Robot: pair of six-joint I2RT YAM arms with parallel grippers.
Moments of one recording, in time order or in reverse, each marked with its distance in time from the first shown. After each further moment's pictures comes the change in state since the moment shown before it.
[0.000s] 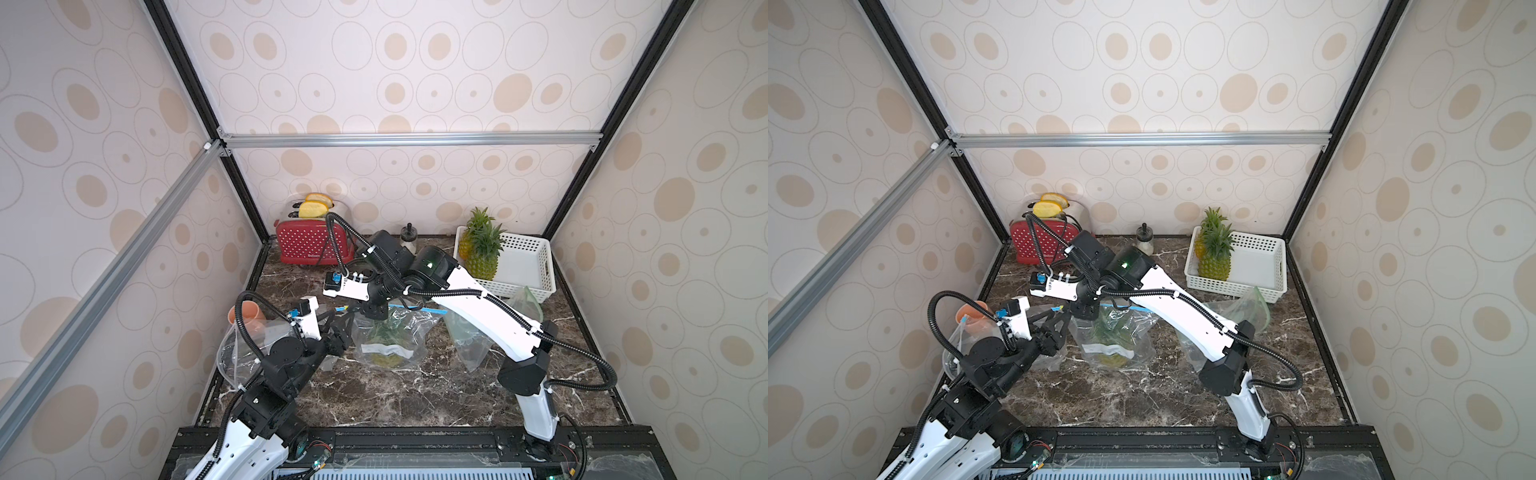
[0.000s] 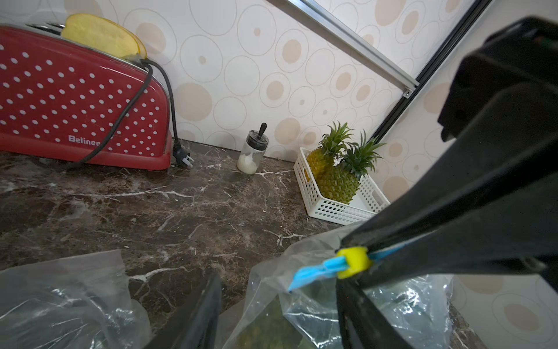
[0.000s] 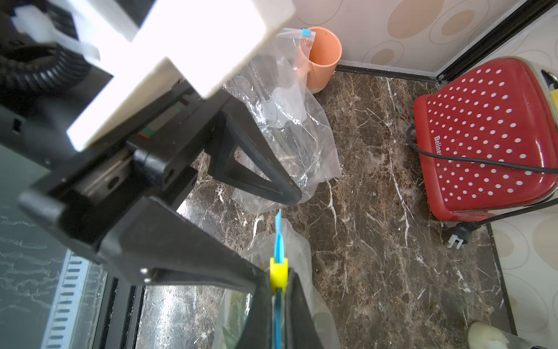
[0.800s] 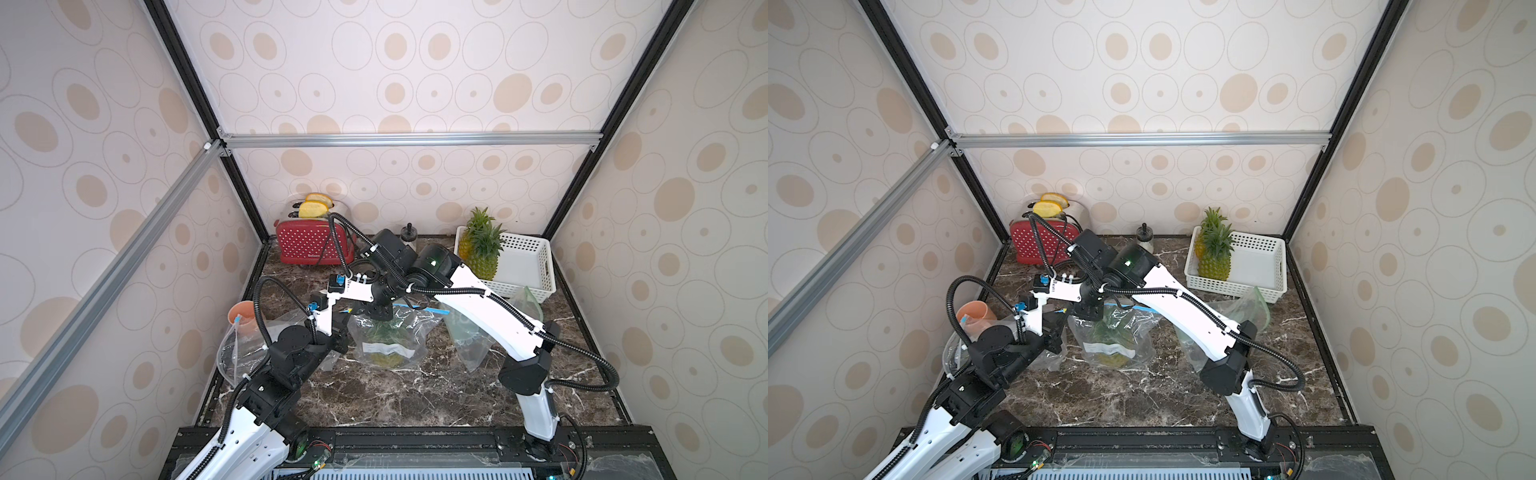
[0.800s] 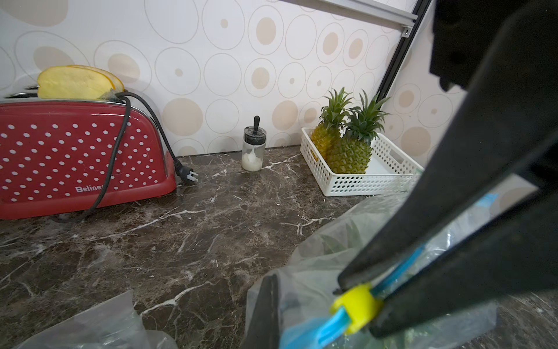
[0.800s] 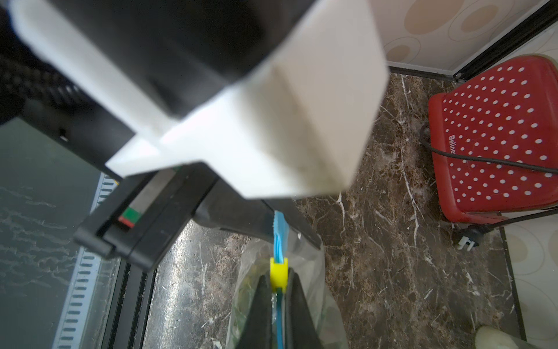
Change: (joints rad) left arm 0.000 0.105 0.053 0.003 0.026 0.253; right arm -0.006 -0.003 0.016 -0.057 -0.031 -0.034
